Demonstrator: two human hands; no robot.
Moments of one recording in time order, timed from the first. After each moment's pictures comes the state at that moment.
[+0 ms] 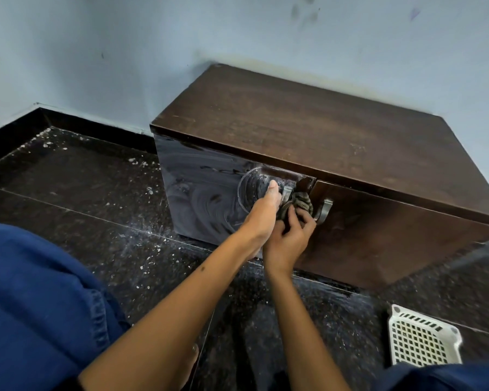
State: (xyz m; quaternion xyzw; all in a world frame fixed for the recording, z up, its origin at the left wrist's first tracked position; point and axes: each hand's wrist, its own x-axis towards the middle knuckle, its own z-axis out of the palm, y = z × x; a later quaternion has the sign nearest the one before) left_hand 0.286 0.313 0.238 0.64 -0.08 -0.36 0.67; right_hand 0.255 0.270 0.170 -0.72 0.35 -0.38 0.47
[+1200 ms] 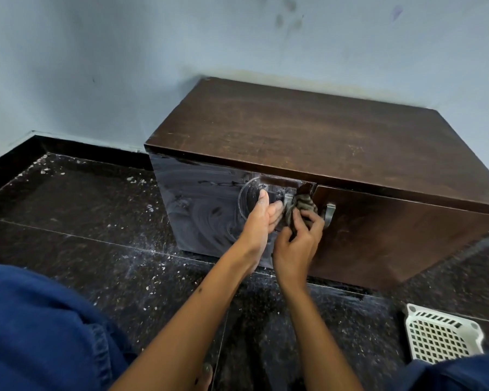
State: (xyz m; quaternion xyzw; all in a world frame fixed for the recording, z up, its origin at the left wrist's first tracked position) left_hand 0.291 0.321 0.226 0.59 -0.10 -0.37 0.71; right_hand 0.249 0.264 0.176 -0.77 0.32 -0.36 0.42
